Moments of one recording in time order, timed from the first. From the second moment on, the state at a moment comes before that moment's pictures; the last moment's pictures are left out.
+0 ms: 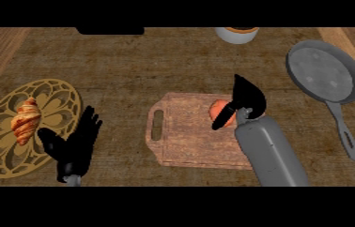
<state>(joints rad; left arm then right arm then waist) 0.05 0.18 -0.14 -1.43 0.34 0.30 0.09 -0.51 -0.01 0.16 -1.27 0.81 0.21 1.03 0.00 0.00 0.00</state>
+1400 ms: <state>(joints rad) 0.08 0.12 -0.08 -1.47 0.26 0.25 0.13 -0.46 -0.01 0.21 -1.09 0.93 -0.01 0.79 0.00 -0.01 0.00</state>
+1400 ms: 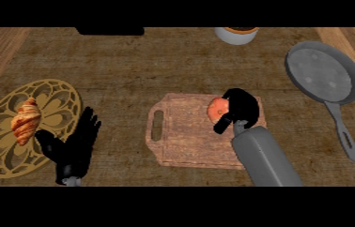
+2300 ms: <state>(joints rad) 0.07 0.10 -0.05 -1.44 0.24 0.23 0.11 -0.64 -0.09 0.25 -0.97 1.01 0.01 0.59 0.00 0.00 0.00</state>
